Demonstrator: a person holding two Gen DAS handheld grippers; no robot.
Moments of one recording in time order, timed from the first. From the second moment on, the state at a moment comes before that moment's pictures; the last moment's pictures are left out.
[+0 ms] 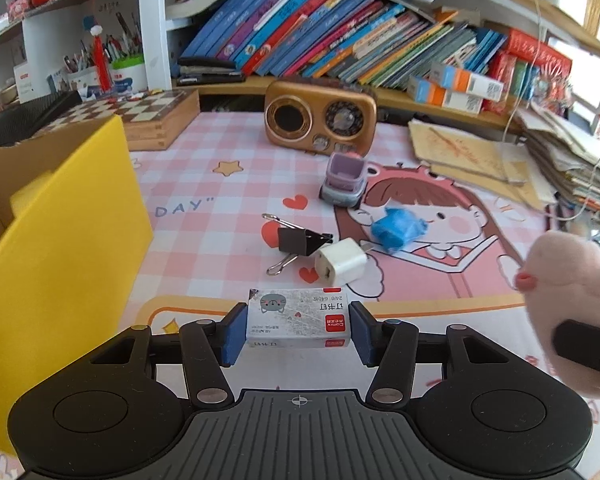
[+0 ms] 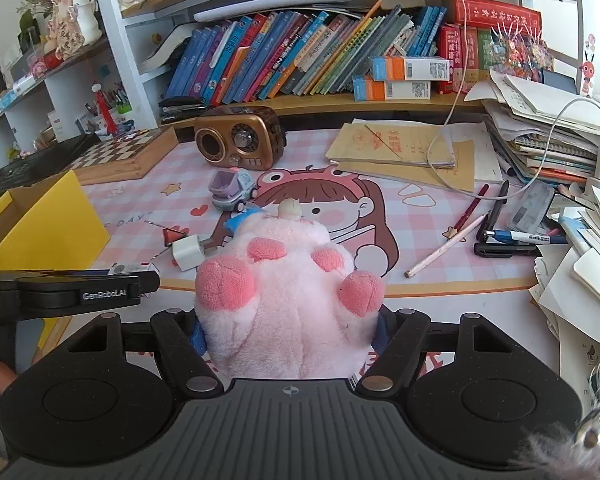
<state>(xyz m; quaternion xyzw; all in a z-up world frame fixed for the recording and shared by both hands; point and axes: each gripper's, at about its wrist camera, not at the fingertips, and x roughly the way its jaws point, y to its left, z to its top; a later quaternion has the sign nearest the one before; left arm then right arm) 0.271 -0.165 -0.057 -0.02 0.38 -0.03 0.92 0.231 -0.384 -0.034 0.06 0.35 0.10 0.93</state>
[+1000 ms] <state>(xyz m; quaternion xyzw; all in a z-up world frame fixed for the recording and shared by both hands) 0.136 -0.097 -0.006 -0.09 0.35 -0.08 0.93 0.132 -0.328 -0.007 0.06 0.36 0.10 0.93</state>
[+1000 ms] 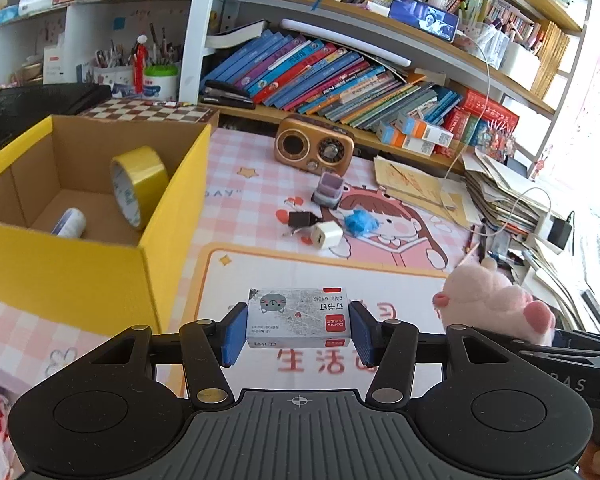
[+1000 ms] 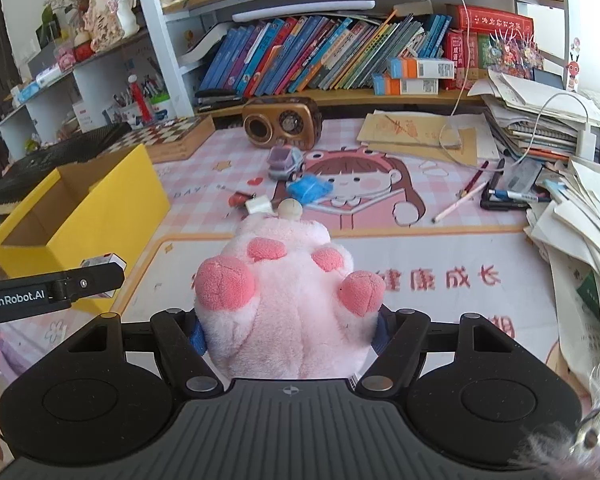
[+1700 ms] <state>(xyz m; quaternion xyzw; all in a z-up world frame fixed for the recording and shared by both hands) 0.063 -0.027 -0.003 -0.10 0.35 -0.10 0.93 0.053 -0.252 -0.001 0.05 0.36 0.09 0.93</state>
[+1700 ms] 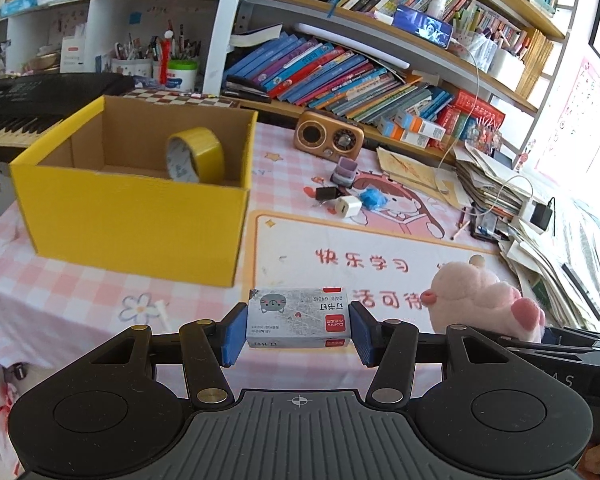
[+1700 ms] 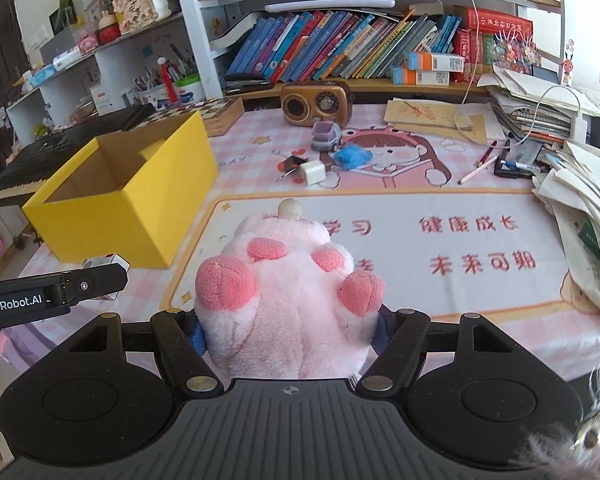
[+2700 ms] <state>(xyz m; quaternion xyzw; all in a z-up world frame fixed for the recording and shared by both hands) -0.016 0.066 -0.007 -0.11 0.34 -0.07 0.93 -0.014 -0.155 -0.007 0.04 0.37 0.14 0.92</state>
